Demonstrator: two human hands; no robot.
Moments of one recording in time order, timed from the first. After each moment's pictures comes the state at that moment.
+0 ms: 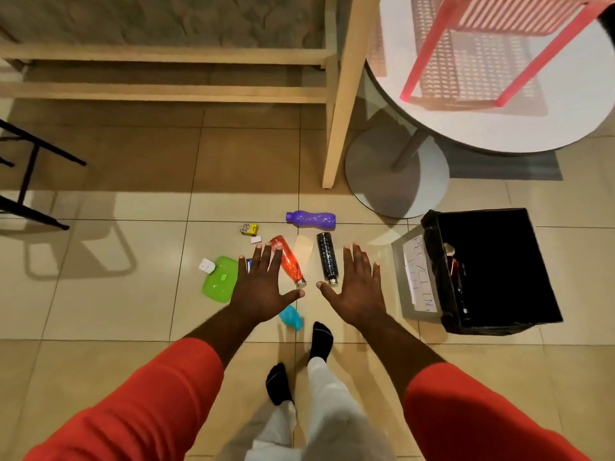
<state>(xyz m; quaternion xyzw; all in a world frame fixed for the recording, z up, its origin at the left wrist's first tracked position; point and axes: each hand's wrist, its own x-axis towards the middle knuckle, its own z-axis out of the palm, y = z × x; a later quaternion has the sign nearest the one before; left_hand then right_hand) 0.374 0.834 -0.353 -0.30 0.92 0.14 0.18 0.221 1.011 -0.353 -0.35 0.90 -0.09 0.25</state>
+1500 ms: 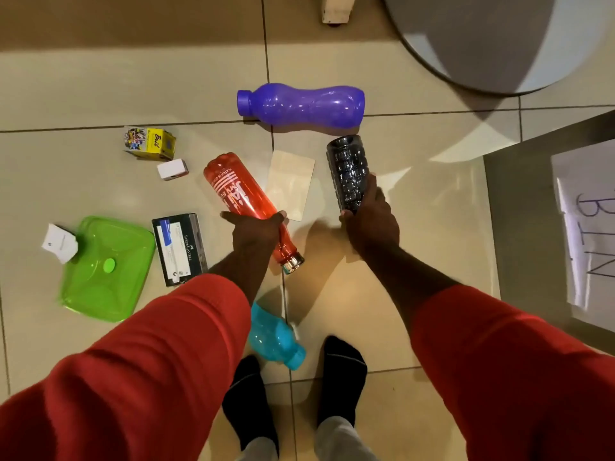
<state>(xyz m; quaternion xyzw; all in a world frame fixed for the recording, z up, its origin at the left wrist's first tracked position) 0.243 0.760 -1.012 -0.70 0.53 0.47 0.10 0.107 0.916 -1.013 -0.18 0.95 -0.12 0.23</state>
